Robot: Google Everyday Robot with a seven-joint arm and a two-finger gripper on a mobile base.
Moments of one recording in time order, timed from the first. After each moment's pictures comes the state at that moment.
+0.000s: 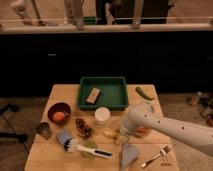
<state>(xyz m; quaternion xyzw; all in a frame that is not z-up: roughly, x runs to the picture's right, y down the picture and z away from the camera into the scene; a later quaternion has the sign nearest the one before) 0.073 0.264 0.811 -0.35 -0.14 0.12 0.92</state>
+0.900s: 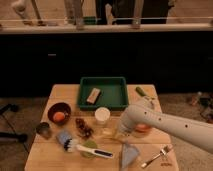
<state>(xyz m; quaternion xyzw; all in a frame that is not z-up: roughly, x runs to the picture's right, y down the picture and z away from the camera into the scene) 0.061 0.235 0.769 -0.33 -0.15 0.09 0.93</state>
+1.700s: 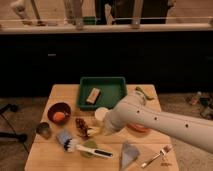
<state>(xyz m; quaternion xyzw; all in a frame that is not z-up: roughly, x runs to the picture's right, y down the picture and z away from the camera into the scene) -0.021 0.192 0.692 -0.27 -0.23 -0.02 0.93</state>
